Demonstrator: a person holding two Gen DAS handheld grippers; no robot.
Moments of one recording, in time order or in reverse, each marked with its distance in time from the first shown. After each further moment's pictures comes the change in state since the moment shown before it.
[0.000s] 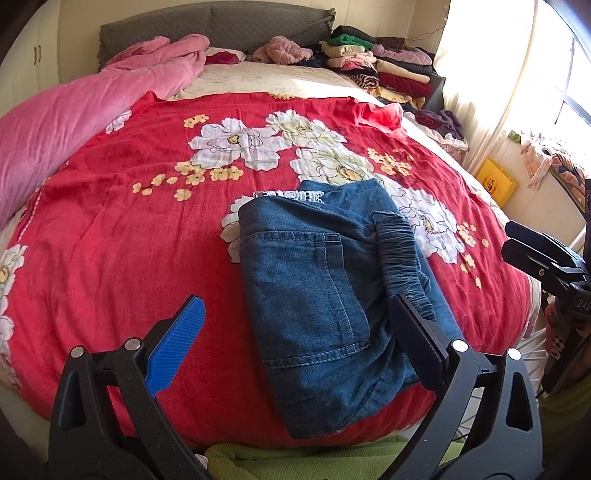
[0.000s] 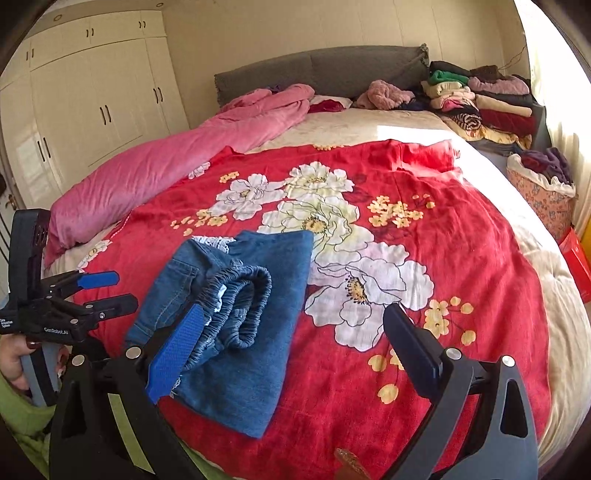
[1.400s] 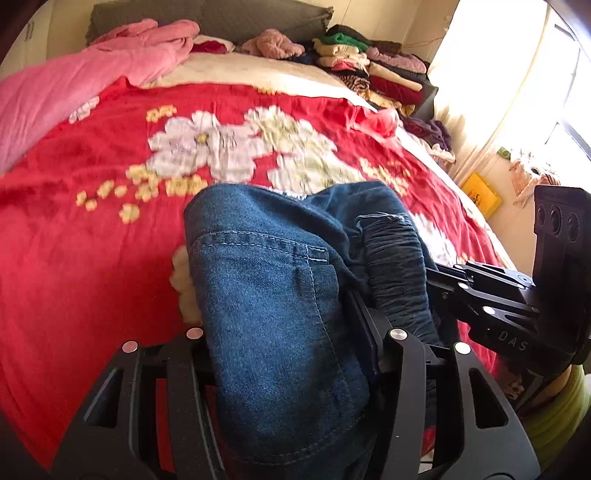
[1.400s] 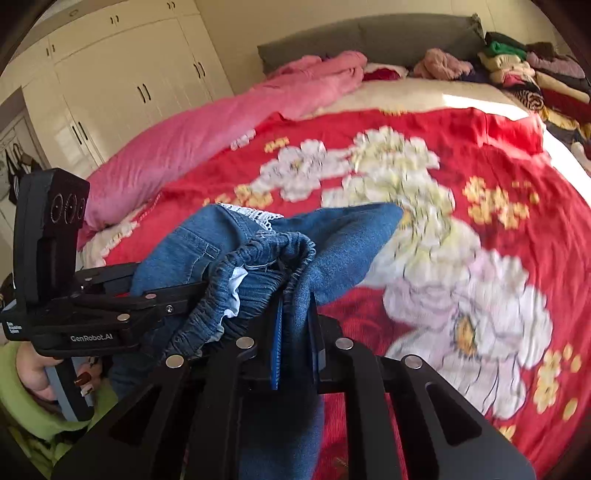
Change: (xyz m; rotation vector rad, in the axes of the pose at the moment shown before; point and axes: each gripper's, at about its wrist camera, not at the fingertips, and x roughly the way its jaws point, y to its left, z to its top) left arm 0.057 0.003 0.043 -0.053 -0.008 -0.114; right arm 0.097 0.021 0.036 -0.043 0.081 0.238
